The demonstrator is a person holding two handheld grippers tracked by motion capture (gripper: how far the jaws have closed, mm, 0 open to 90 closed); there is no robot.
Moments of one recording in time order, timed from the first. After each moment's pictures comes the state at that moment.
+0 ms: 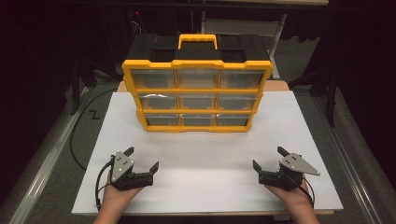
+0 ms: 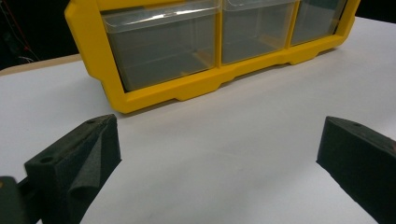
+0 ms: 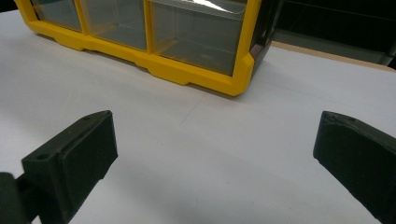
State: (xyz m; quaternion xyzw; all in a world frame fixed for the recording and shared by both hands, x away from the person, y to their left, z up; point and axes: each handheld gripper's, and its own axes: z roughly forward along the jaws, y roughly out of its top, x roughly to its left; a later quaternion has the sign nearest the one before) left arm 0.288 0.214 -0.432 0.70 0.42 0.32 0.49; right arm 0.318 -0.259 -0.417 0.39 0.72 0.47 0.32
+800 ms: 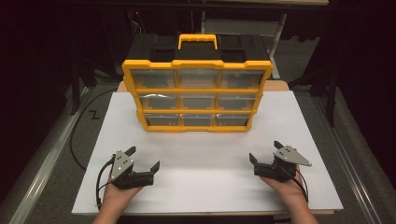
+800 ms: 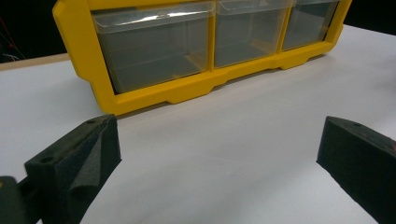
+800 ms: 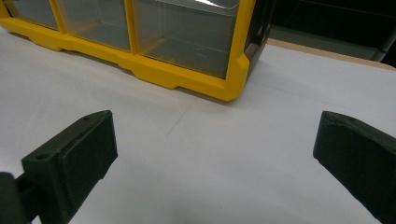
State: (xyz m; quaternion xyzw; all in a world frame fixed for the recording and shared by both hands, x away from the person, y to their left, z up) left arm 0.292 0.215 -0.432 0.69 0.42 0.29 0.51; right arm 0.344 -0.250 -0.423 0.41 0.72 0.46 0.32
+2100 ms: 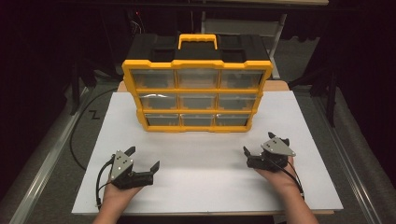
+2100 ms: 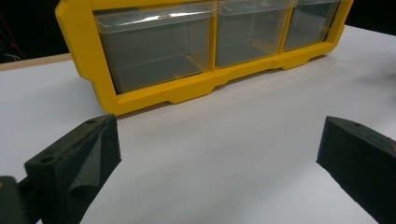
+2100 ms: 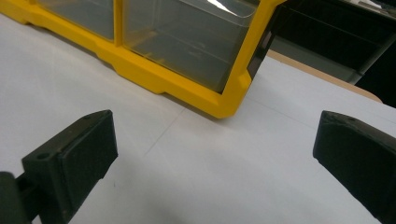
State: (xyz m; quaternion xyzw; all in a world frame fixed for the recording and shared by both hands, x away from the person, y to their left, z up) left arm 0.290 0.214 -0.431 0.69 0.42 0.30 0.51; right arm 0.369 -0.231 -0.422 0.36 0.75 0.40 0.37
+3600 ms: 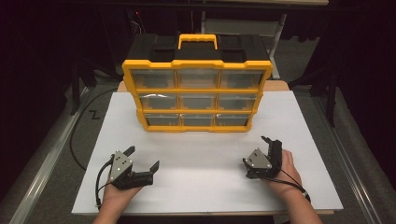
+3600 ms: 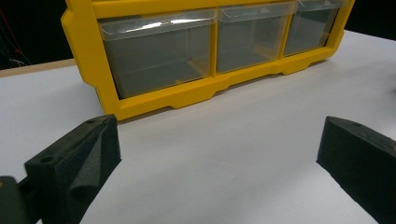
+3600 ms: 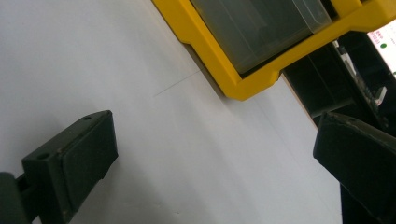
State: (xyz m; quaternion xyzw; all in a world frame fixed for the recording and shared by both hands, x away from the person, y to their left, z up) left arm 0.290 0.215 -0.431 0.68 0.42 0.31 0.51; right arm 0.352 -0.211 -0.430 0.18 0.84 0.22 0.47
